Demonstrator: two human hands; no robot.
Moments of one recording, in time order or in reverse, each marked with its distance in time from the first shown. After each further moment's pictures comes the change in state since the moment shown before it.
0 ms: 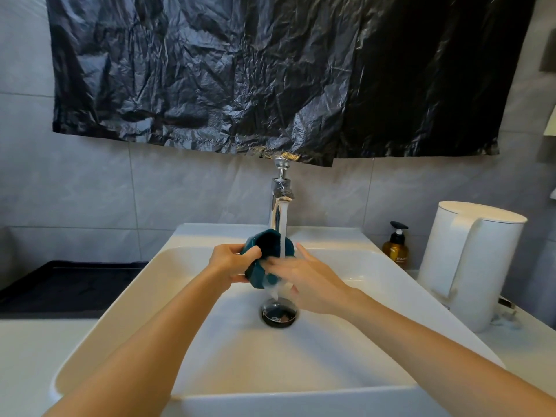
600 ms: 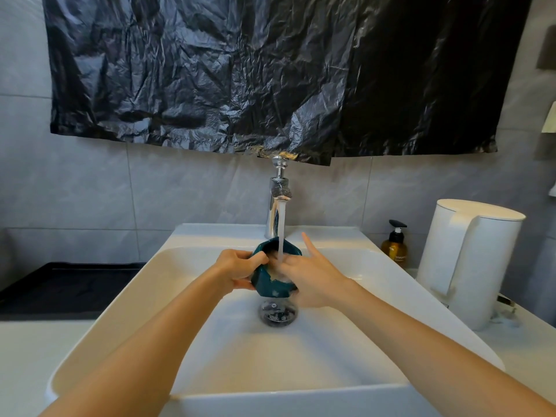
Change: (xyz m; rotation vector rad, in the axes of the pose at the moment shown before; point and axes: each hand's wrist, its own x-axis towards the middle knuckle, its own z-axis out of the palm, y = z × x) left_hand -0.002 -0.004 0.006 0.050 -0.125 -0.055; right_hand 0.005 0.007 -0.004 -0.269 -0.167 0.042
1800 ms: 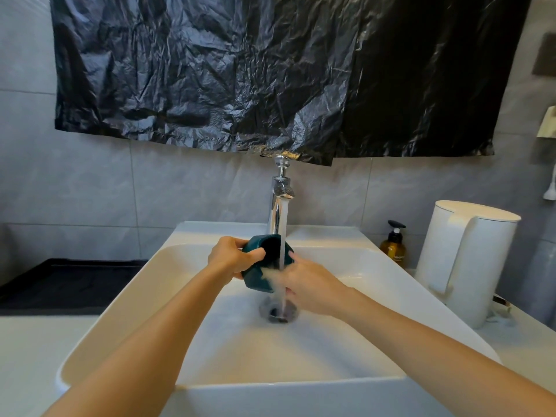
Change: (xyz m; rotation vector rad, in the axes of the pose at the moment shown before) left_hand 0.001 0.004 -0.011 0.237 0.131 0.144; right_hand -0.008 -0.017 0.000 0.118 0.119 -0.051
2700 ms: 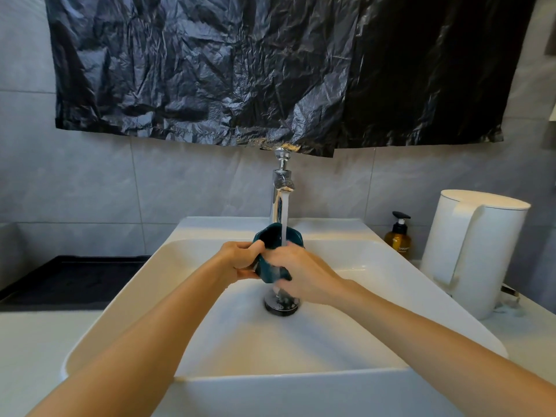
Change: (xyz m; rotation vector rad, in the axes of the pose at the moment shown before) left_hand 0.002 -0.002 0.011 -0.294 -0.134 -0.208; right_hand 0.006 -0.005 0.002 0.370 0.148 0.041
